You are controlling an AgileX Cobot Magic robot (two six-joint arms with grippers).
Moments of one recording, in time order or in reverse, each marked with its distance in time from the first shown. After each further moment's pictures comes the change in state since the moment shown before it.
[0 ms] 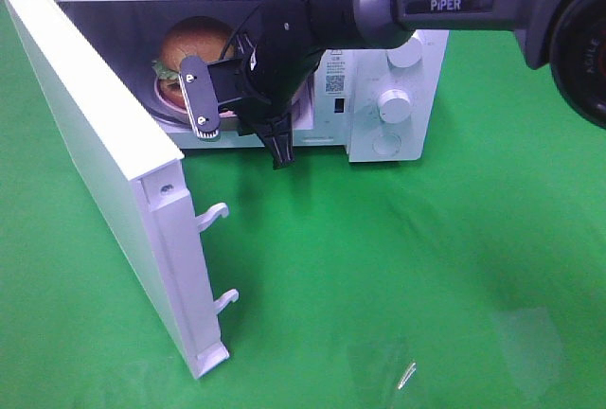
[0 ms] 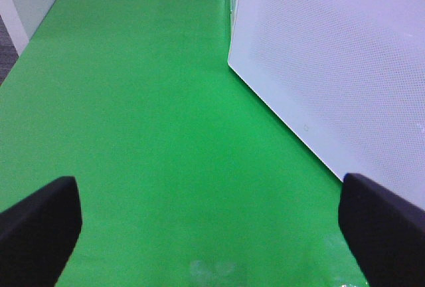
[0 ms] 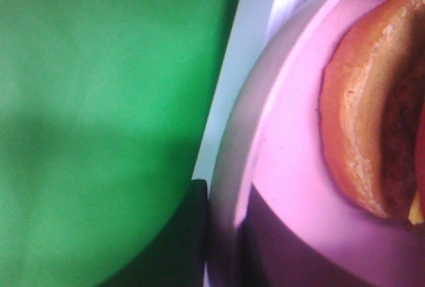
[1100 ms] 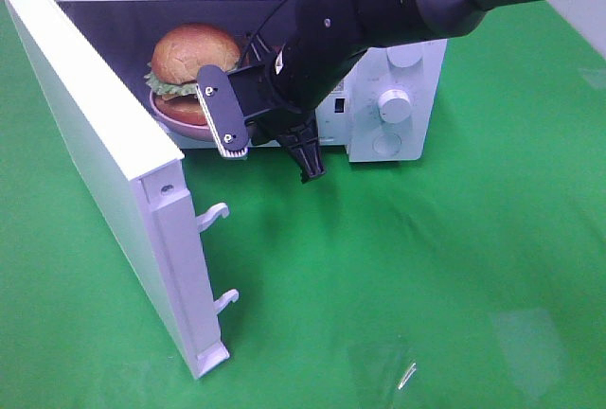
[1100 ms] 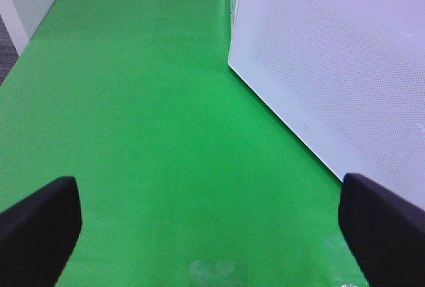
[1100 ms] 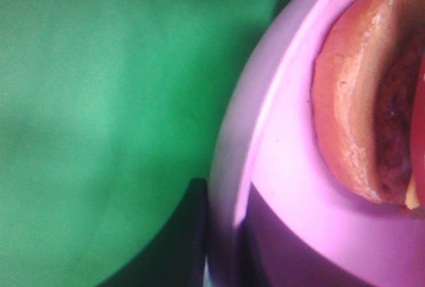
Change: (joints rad) left arm 0.000 0.000 0.000 0.000 0.000 0.000; right arm 0.003 -0.215 0.315 0.029 -0.119 -0.103
